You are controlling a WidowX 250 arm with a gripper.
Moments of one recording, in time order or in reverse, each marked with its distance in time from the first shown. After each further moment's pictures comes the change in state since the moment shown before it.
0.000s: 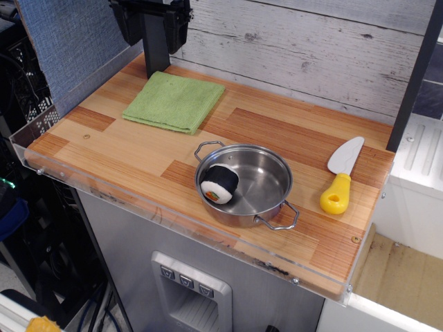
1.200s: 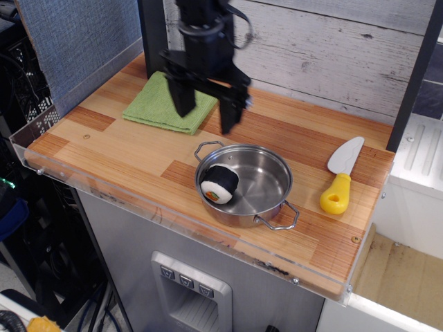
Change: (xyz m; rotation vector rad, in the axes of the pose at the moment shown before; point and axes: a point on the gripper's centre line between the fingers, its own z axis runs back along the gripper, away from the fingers) arm -0.063 -0.109 -0.031 -0.019 -0.031 -0.215
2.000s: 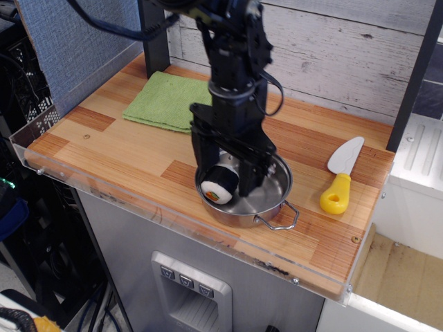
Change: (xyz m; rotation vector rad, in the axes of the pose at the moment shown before) arm -0.033 -0.043 -0.027 -0.014 0.086 -0.133
